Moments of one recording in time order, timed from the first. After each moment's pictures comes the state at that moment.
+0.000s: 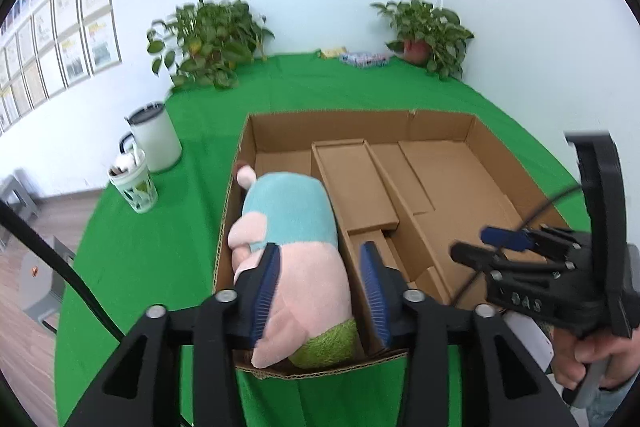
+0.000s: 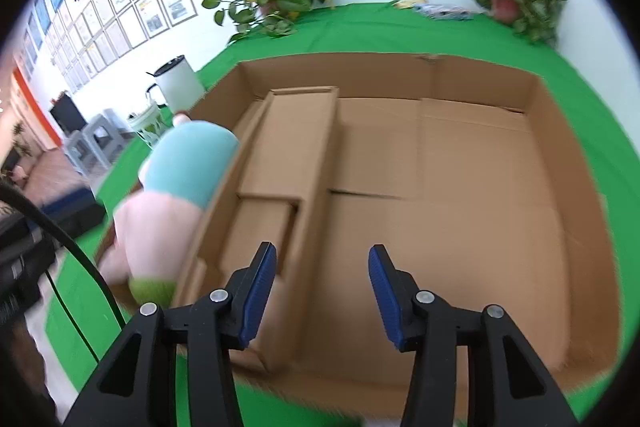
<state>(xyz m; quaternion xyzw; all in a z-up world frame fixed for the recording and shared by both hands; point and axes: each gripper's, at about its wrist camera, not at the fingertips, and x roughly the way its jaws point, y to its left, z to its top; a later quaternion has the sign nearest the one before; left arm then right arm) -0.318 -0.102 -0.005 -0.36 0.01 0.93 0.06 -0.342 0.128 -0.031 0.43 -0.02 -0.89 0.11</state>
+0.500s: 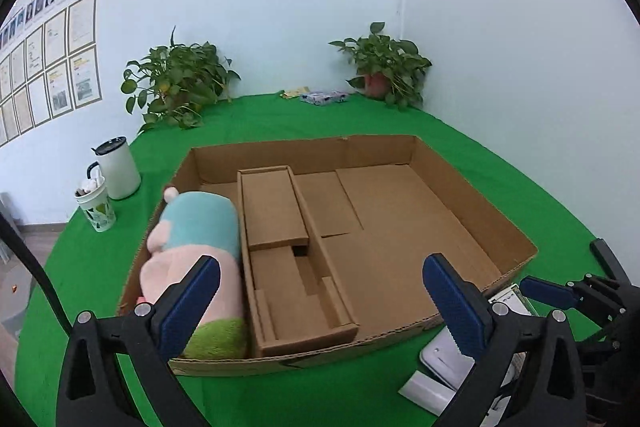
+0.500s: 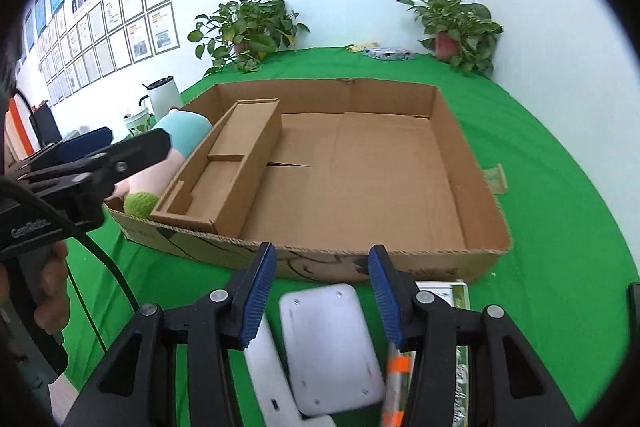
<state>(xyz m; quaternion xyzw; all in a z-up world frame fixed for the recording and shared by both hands) -0.268 -0.014 -0.009 -0.29 0.01 0.95 0.11 -0.230 0.181 -0.019 0.35 0.00 -0.93 0.04</state>
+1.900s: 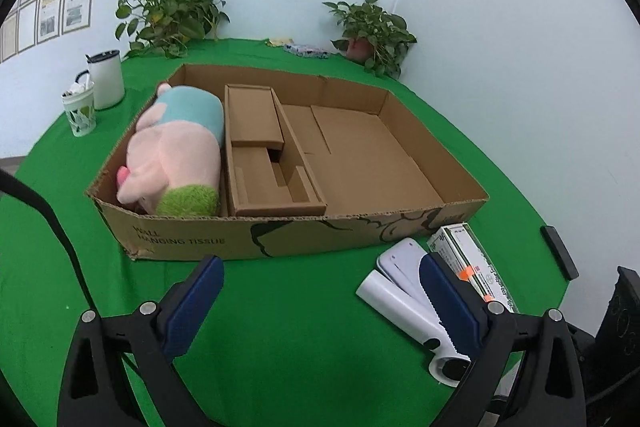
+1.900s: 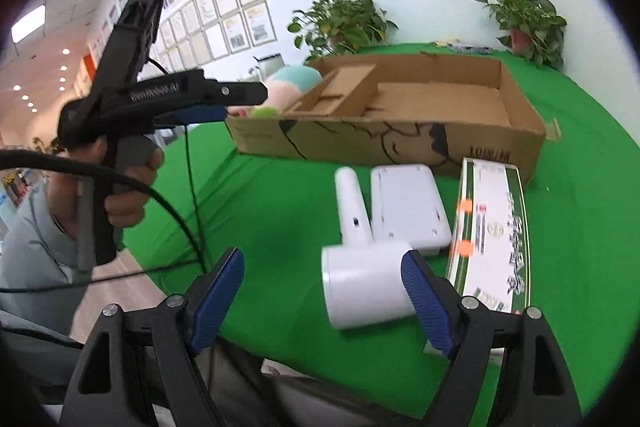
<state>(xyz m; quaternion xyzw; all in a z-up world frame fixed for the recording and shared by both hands) -0.206 -0.042 -0.053 -0.37 -0.08 0.91 0.16 -0.105 0.193 -0.062 0.34 -0.02 -0.91 0.22</state>
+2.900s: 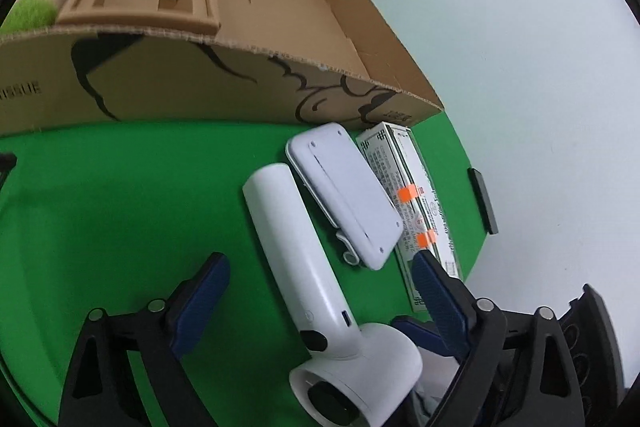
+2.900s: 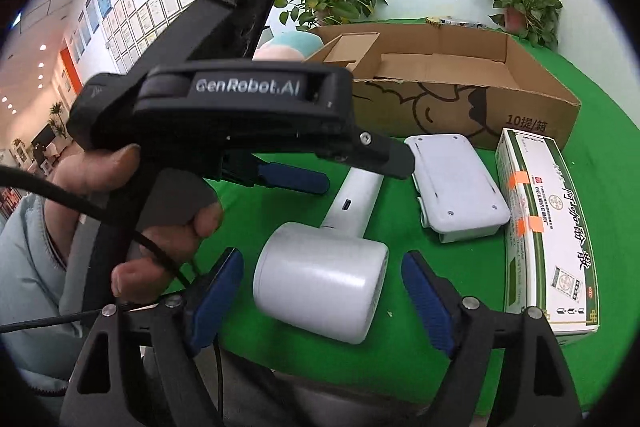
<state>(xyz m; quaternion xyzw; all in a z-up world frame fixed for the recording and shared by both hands) -0.256 0.003 -0.152 -0.54 -0.19 0.75 0.32 -0.106 0.138 -0.086 0.37 -0.02 -0.91 0.19</state>
